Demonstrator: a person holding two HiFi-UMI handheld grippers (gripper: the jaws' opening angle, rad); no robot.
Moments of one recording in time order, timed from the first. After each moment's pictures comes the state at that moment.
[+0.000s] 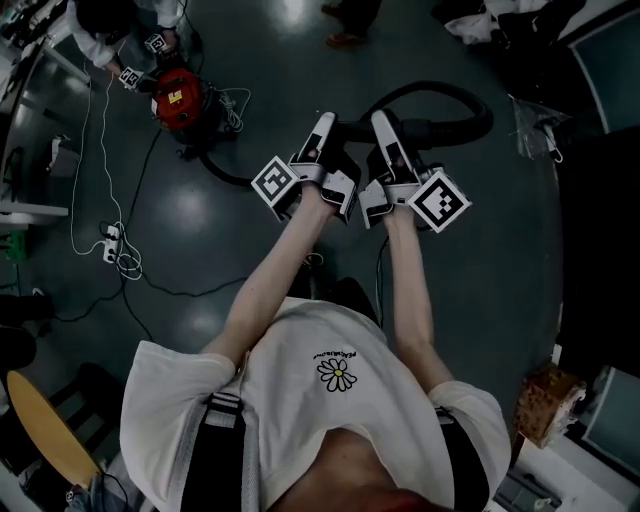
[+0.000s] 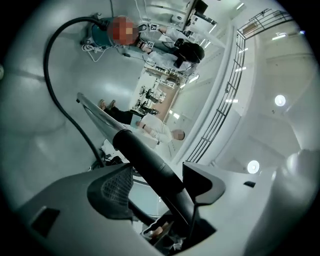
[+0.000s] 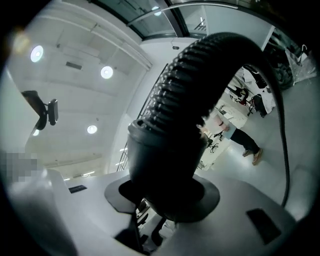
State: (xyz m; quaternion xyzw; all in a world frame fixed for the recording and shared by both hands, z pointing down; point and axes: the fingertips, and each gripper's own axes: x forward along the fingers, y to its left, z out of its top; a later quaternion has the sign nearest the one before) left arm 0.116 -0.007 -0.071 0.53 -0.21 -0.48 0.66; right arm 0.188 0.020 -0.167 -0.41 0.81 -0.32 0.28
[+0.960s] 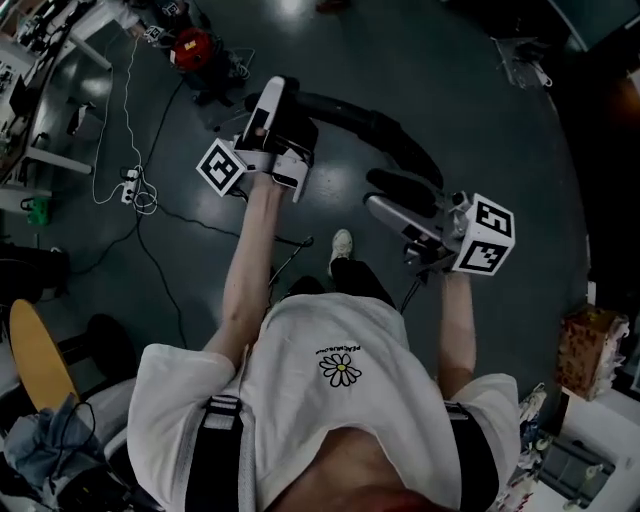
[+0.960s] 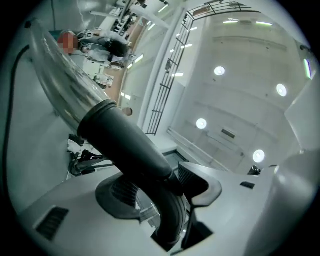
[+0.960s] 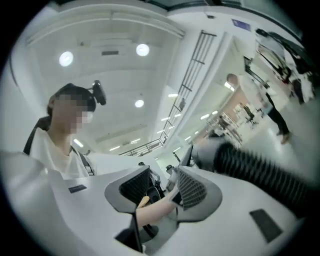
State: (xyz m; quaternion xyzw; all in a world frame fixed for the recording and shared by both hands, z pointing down) left arm 0.092 0.481 -0.210 0.74 -0.12 -0.48 0.46; right arm 0.190 0.664 -0.221 -0.15 0.93 -0.28 0.16
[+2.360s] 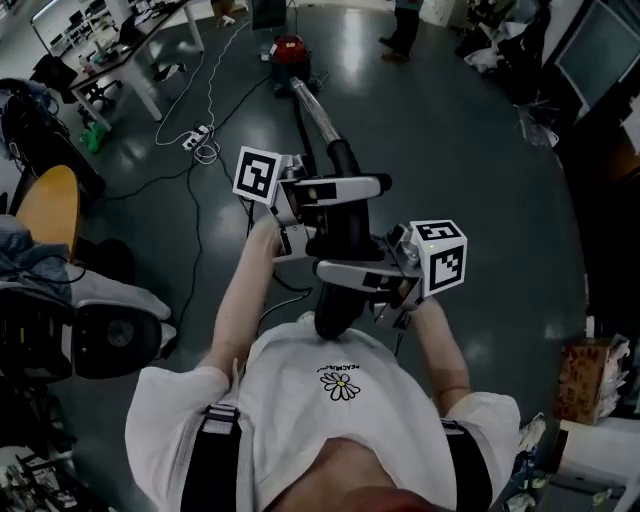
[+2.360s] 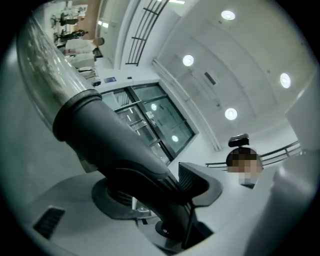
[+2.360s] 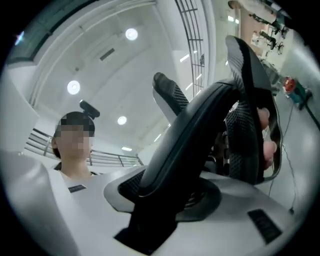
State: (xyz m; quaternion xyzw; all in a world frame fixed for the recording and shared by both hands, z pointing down) left arm 0.004 1.138 -0.314 0.87 0.15 -0.18 0.43; right arm -0.079 1.235 -0.287 0.16 0.89 -0.41 0.12
